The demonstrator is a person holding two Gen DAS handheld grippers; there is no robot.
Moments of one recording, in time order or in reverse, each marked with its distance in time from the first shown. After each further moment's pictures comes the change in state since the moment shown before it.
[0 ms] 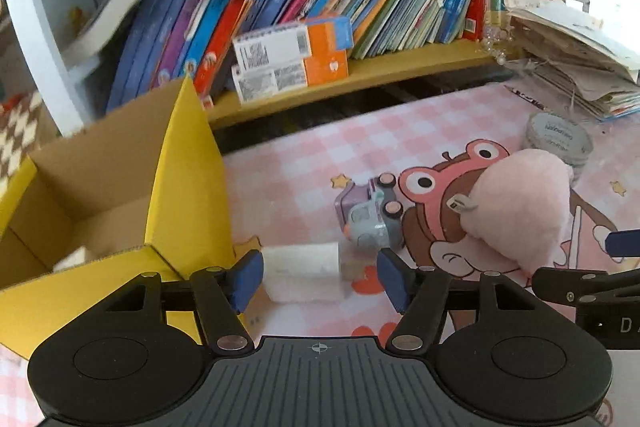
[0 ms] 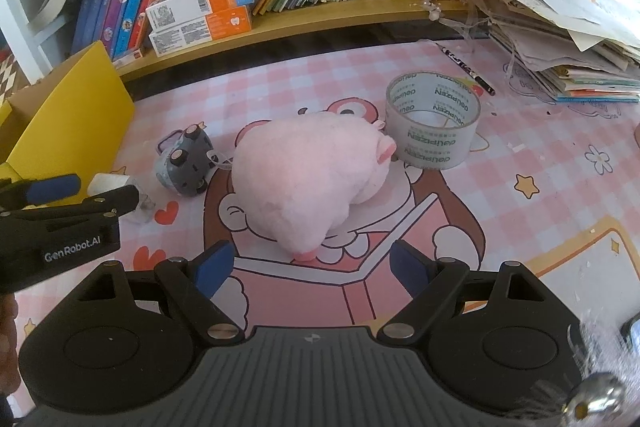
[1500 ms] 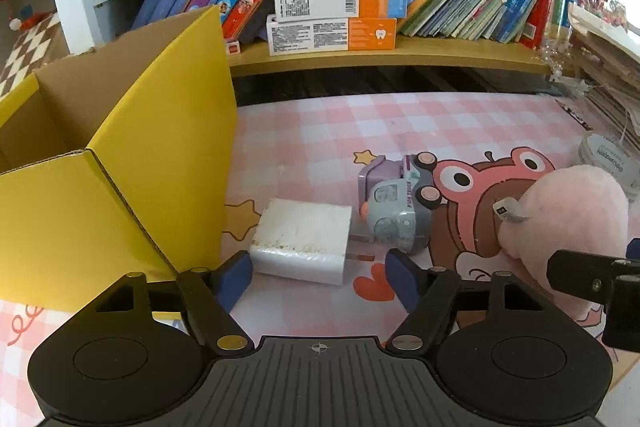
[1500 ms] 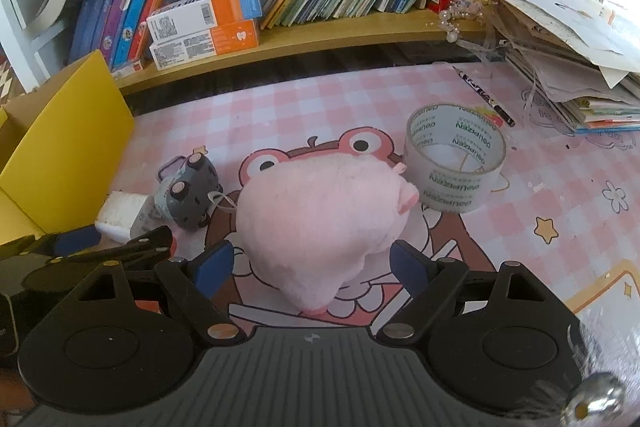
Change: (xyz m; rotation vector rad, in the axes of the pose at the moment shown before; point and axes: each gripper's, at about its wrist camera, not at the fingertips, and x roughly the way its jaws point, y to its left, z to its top) left arm 0.043 0.001 -0.010 -0.211 0.061 0.026; right arm 0.020 0.007 0.024 -0.033 -0.029 0.002
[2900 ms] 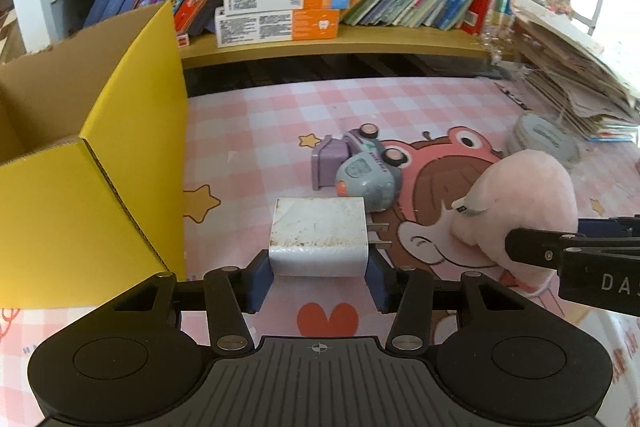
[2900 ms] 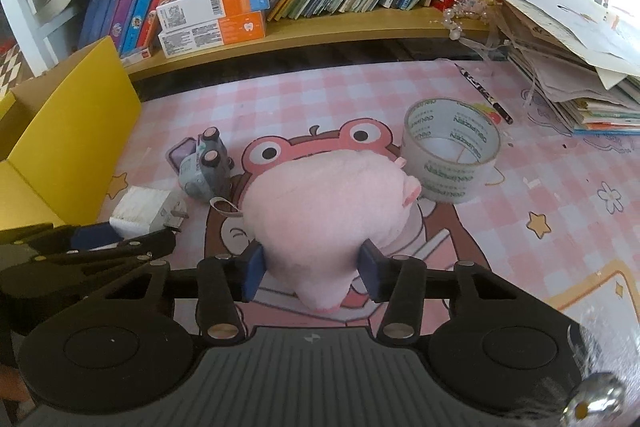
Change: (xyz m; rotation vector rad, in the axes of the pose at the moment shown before) left arm -0.021 0.002 -0.002 0.057 0.044 -0.181; right arm -0.013 -0.002 -0.006 -0.037 0.020 0.009
